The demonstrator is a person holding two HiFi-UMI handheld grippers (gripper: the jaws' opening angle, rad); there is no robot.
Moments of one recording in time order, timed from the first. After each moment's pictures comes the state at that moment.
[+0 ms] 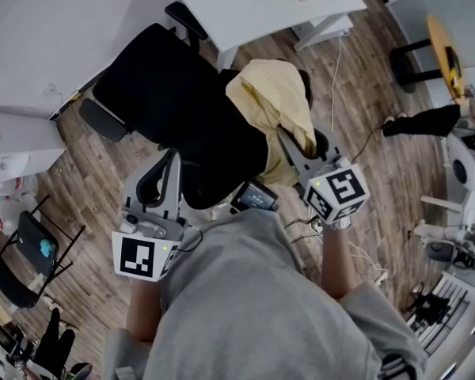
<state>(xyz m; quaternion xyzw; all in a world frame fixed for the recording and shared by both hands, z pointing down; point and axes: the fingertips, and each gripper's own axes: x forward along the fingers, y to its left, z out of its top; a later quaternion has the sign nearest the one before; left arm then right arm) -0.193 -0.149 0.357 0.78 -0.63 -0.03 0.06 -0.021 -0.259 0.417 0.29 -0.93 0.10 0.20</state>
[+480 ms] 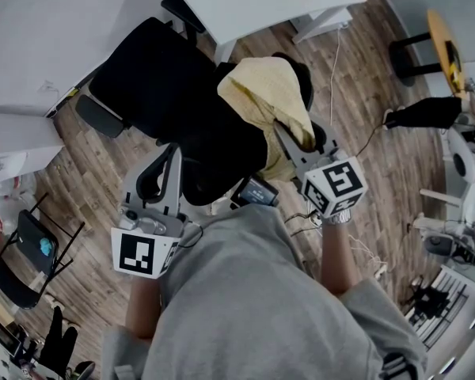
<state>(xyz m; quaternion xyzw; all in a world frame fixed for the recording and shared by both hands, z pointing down) -0.192 -0.156 0.360 0.78 -0.62 -0.04 0.07 -0.026 -0.262 0.427 0.29 -0.93 0.10 0.22</state>
